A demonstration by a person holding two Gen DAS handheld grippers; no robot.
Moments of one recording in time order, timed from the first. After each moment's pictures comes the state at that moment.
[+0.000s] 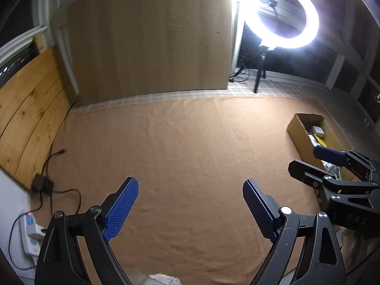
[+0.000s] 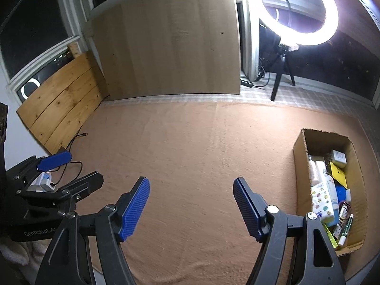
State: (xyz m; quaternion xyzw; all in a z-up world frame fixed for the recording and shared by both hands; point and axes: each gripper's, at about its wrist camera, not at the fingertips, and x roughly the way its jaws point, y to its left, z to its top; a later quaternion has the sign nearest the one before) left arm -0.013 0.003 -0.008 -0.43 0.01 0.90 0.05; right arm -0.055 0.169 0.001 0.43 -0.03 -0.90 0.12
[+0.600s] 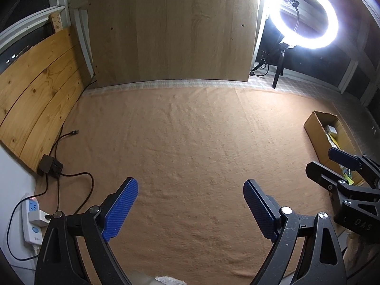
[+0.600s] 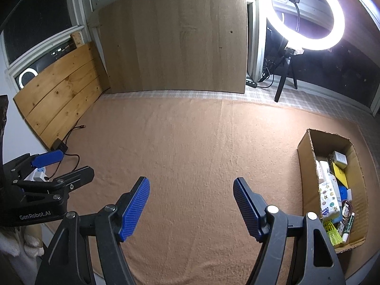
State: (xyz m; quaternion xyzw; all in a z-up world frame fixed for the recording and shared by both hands) left arm -0.003 -0.037 -0.027 -0.45 -0.01 0.89 0.02; right arm -0.046 0.143 -0.010 0.42 0.00 -0.90 0.11
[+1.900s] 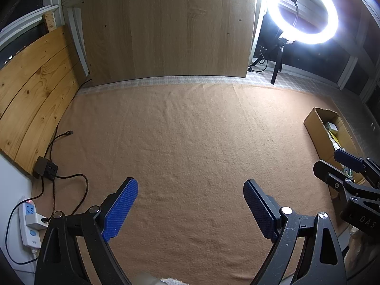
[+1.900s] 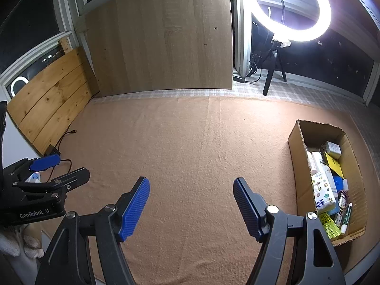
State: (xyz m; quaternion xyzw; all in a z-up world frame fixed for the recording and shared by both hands) left arm -0.021 -0.034 -0.036 -0.46 -0.01 0.89 0.03; right arm -0.045 0.157 -0.015 0.43 -0.02 -0.90 0.08
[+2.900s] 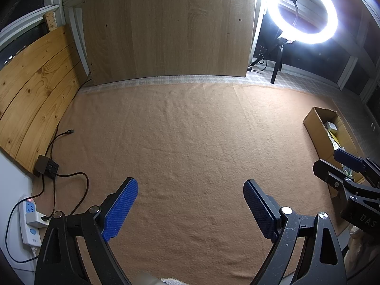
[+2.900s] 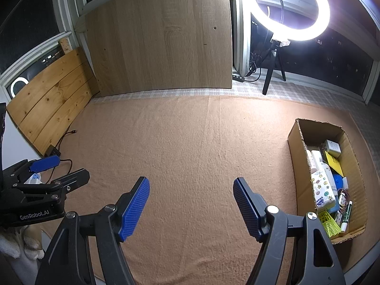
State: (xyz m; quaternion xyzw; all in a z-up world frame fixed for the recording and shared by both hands) left arm -0.016 -0.037 -0.035 -0.46 -0.01 0.89 0.03; right arm -0.043 0.159 -0.014 0.43 -0.02 -0.90 0.08
